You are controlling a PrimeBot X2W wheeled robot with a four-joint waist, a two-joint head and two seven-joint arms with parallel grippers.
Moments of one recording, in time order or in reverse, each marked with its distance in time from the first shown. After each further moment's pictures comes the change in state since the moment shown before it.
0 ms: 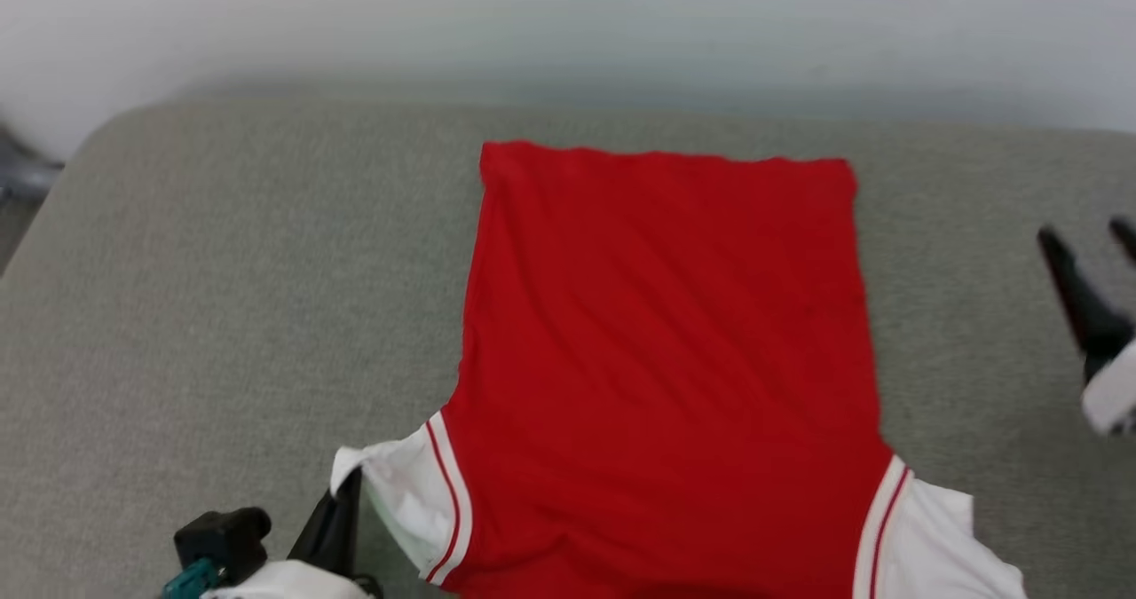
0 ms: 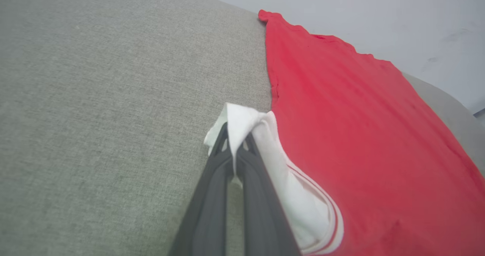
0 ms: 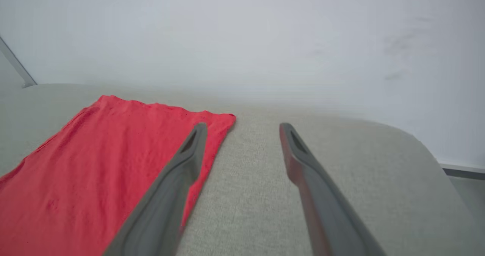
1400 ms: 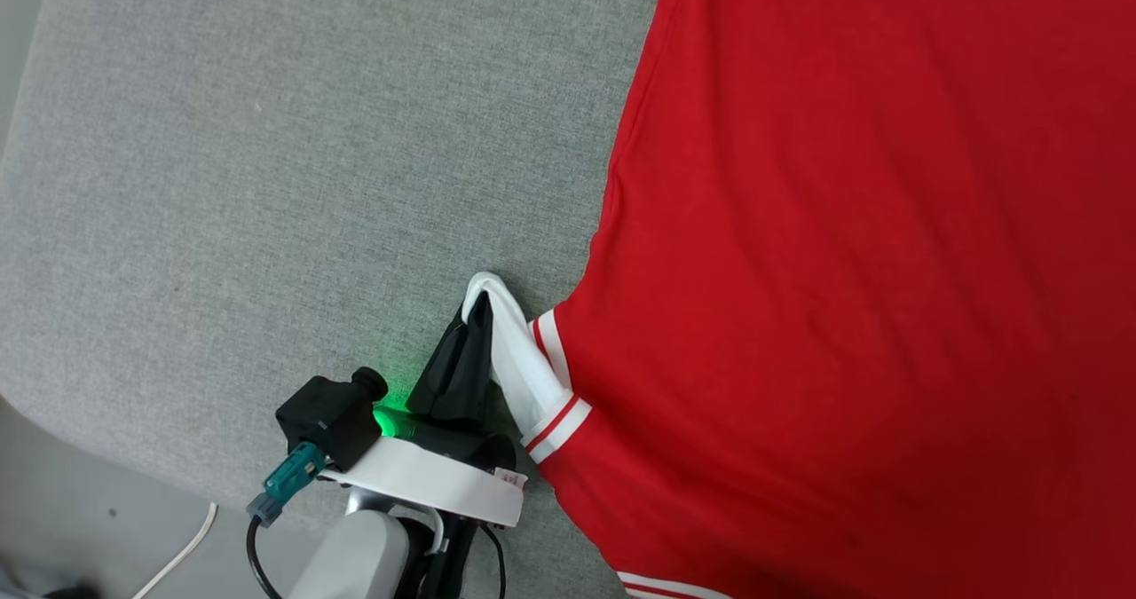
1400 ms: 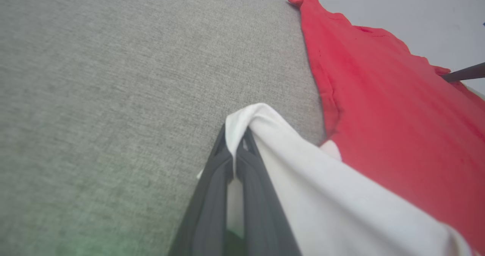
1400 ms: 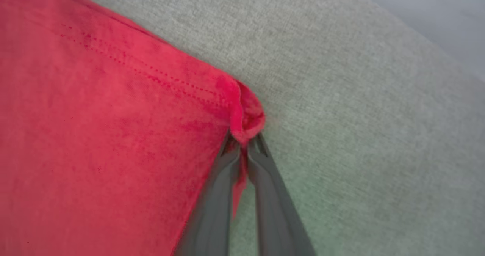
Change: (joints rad) left arm -0.243 -0.327 0.091 0.003 0.305 -0.198 -0.007; right arm -0.748 -0.228 0.191 0.236 -0.072 0.000 0.960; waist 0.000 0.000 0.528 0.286
